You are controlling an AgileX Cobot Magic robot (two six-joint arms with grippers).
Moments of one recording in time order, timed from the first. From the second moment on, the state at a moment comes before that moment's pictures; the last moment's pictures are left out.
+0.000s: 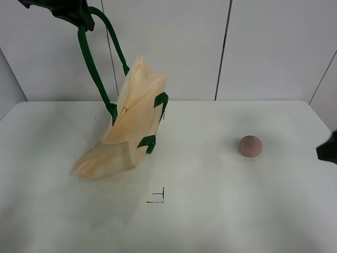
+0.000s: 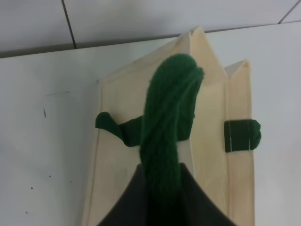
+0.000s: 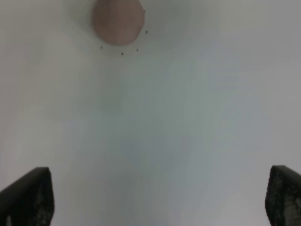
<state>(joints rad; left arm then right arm) -0.28 1.84 -2.17 -0.01 1.18 -0.15 0.01 1.02 -0.82 0.00 0.86 -0.02</state>
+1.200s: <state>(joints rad) -0.28 1.84 -2.17 -0.01 1.18 -0.15 0.09 2.17 -1.43 0.08 0.71 -0.09</state>
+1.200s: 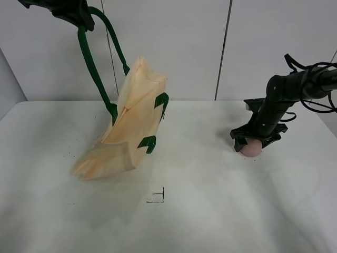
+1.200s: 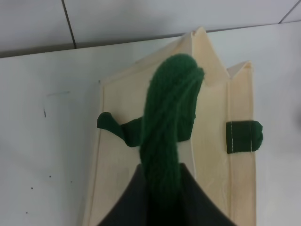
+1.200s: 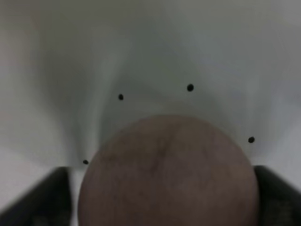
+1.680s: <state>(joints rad) -0.28 1.84 -2.17 -0.01 1.18 -0.15 0.09 1.98 -1.49 0.19 0.81 -0.16</state>
